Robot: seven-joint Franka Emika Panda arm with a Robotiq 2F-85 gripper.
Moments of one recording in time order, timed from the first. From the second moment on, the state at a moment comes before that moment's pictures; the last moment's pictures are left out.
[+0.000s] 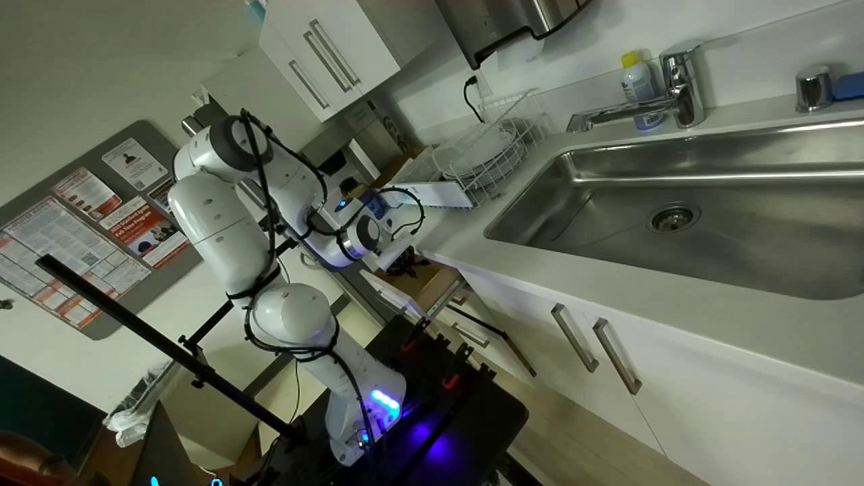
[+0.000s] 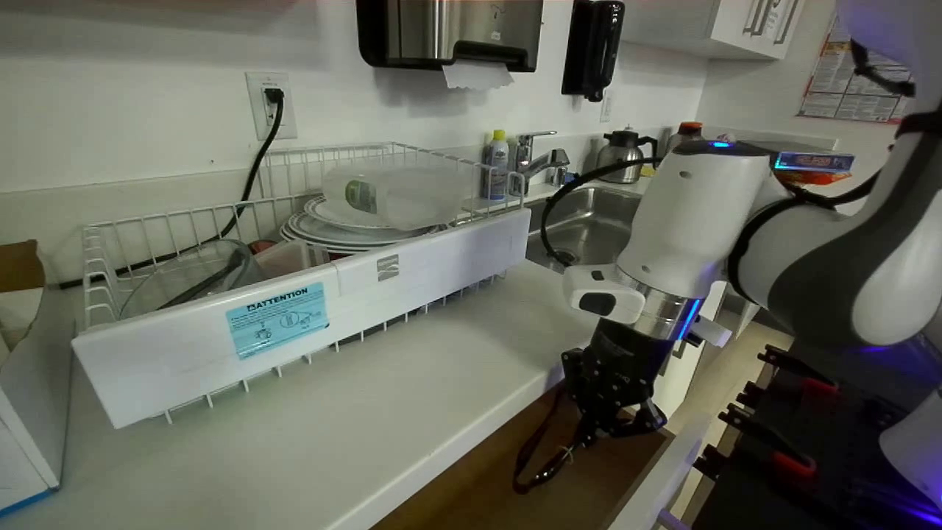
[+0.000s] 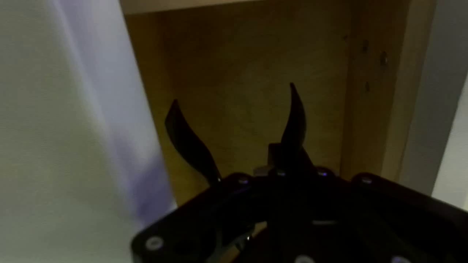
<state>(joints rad) 0.34 0.21 0.32 -2.71 -0.22 3.10 -0.59</state>
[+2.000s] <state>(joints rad) 0.77 -0.11 0.12 -2.73 -0.15 2.92 -0.50</state>
